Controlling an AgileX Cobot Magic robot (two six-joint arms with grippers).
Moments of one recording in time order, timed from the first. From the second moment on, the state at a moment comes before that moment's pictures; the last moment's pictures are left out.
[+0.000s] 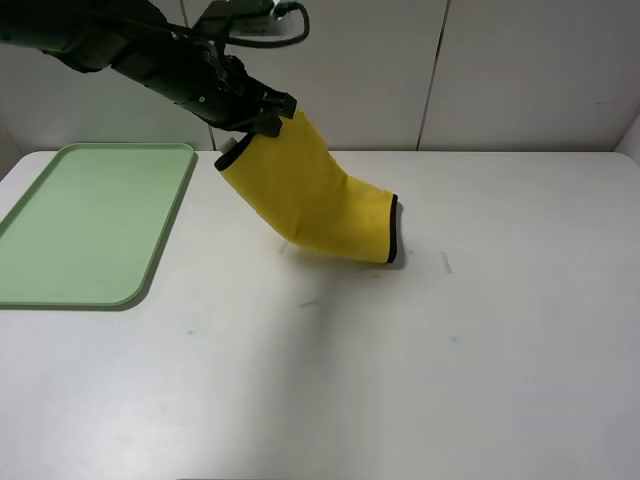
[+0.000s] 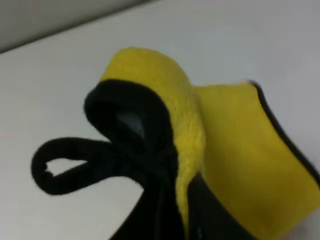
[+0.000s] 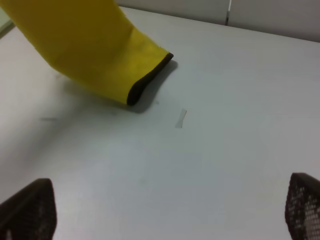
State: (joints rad) left arm -0.43 1.88 -1.33 -0.52 0.27 0.52; right arm 0.34 -0.01 -0.49 0.02 1.02 0.02
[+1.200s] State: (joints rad) left arm -0.70 2.26 -1.70 -0.25 0.37 0.31; right arm 0.34 -0.01 -0.49 0.02 1.02 0.02
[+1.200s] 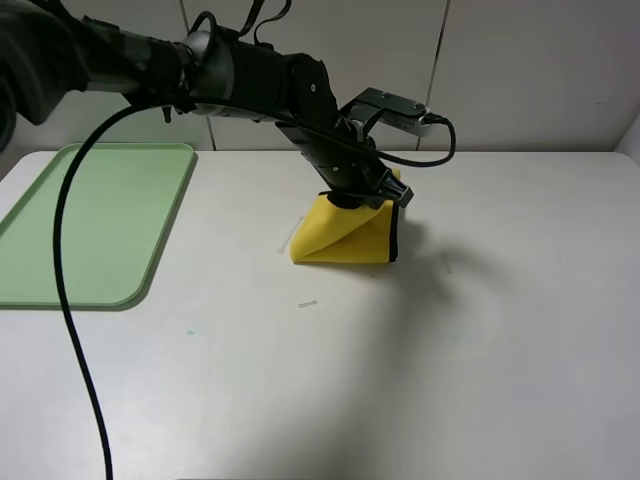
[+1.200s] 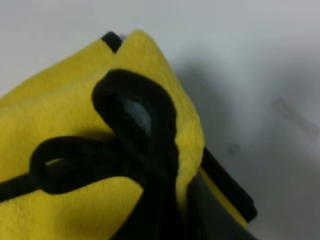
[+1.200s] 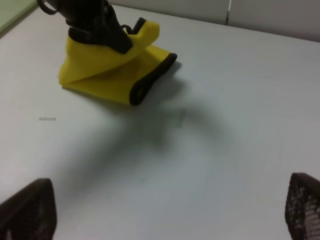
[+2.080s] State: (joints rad) left arm -0.72 2.27 -1.70 -0.26 0.15 0.31; right arm 0.34 -0.01 -0.49 0.02 1.02 0.02
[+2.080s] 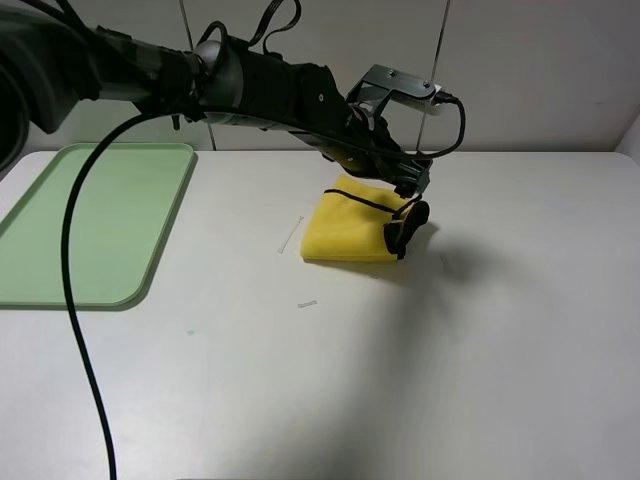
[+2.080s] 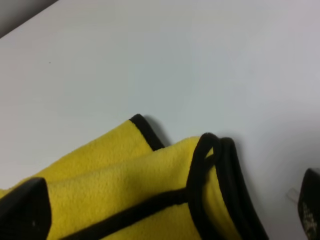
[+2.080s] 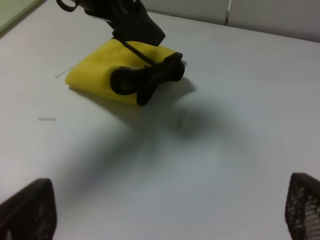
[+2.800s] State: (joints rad) left arm -0.61 2.20 -1.69 0.03 0.47 -0.10; right arm 0.34 -0.01 -0.49 0.02 1.02 0.02
